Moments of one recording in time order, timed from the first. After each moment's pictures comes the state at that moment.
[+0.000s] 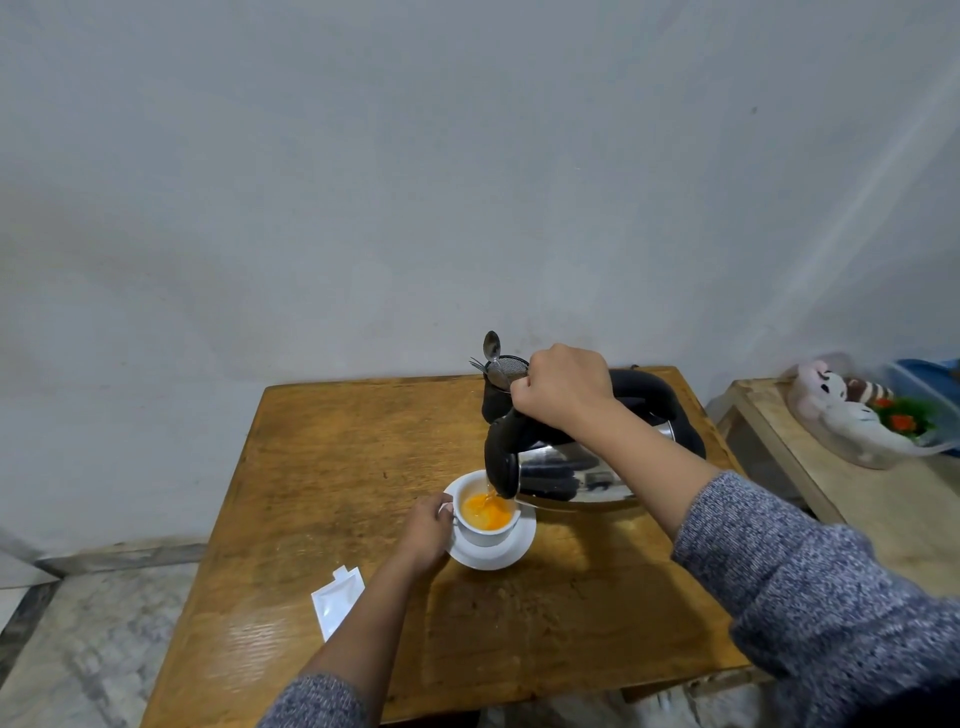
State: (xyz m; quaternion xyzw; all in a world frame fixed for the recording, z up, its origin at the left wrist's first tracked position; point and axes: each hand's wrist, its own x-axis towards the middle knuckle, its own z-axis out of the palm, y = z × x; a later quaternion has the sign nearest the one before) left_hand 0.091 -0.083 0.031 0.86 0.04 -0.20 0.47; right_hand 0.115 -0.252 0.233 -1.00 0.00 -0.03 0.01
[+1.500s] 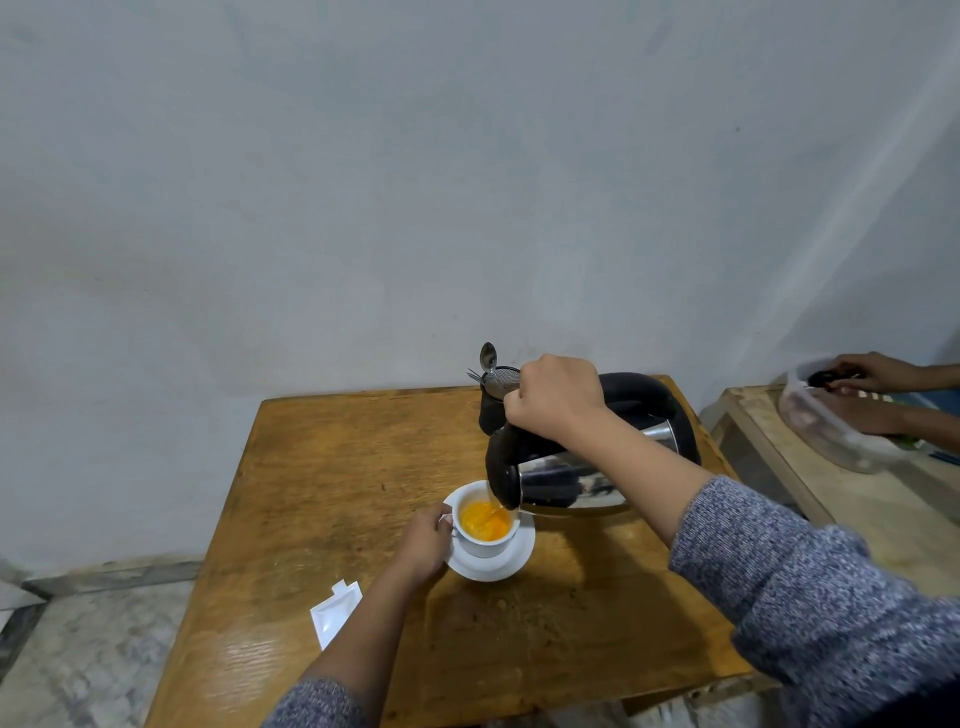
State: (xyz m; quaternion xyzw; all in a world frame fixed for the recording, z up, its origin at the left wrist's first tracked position) left_hand 0.092 -0.081 0.034 0.86 0.01 -0.21 0.47; right_hand 0.111 -0.242 0.238 -1.00 -0.01 -0.03 -0.01
